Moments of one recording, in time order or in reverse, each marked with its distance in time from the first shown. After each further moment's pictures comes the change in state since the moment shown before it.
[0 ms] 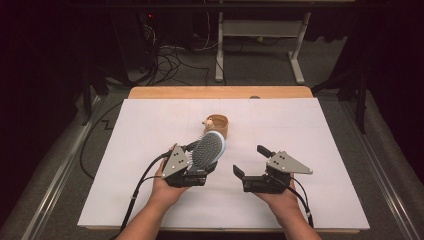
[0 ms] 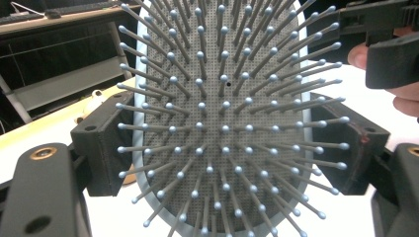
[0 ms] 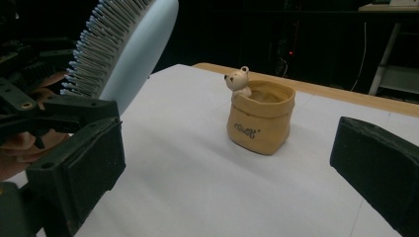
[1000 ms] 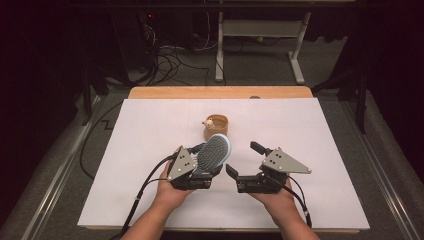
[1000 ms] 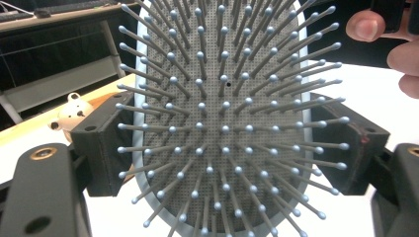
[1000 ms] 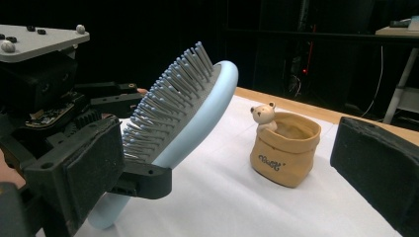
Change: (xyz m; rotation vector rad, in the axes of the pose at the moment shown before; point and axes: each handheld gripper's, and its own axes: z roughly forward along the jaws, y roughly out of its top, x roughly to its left) left arm -0.012 0.002 0.007 0.004 -0.016 0.007; right arm 0.020 0.024 -0.001 -0.052 0.054 -0.019
